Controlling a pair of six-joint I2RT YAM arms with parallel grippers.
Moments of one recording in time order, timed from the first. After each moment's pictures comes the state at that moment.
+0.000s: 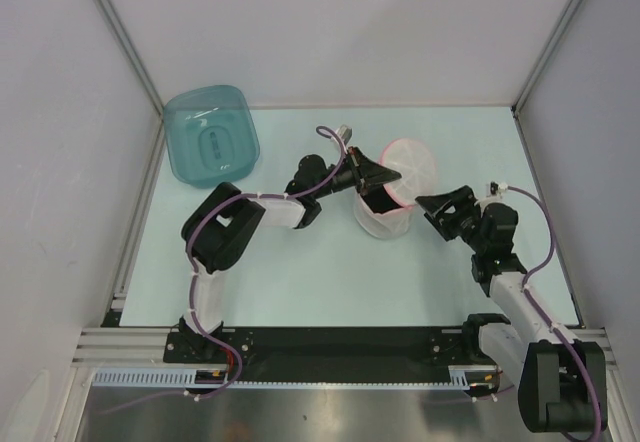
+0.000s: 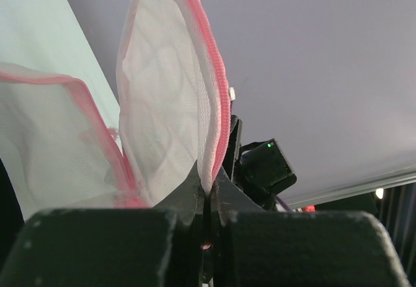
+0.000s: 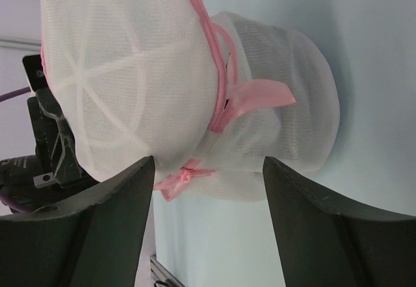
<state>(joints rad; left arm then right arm) -0.68 2.04 1.14 1.09 0.58 -1.45 0.01 0.92 0.34 0.29 -0.42 1.05</state>
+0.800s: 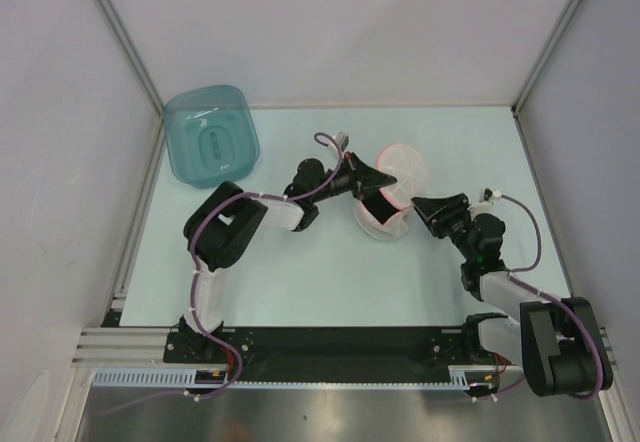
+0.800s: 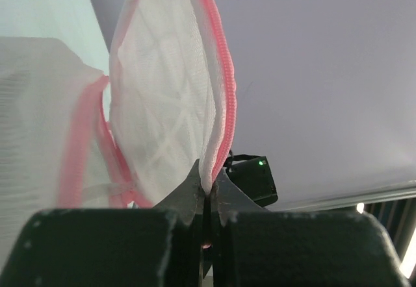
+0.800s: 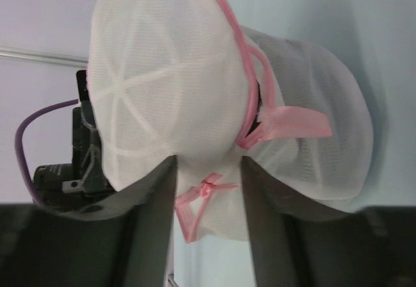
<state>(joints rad) -0.67 2.07 1.10 1.12 0.58 -1.53 0.09 1.12 0.19 0.78 -0.31 1.21</state>
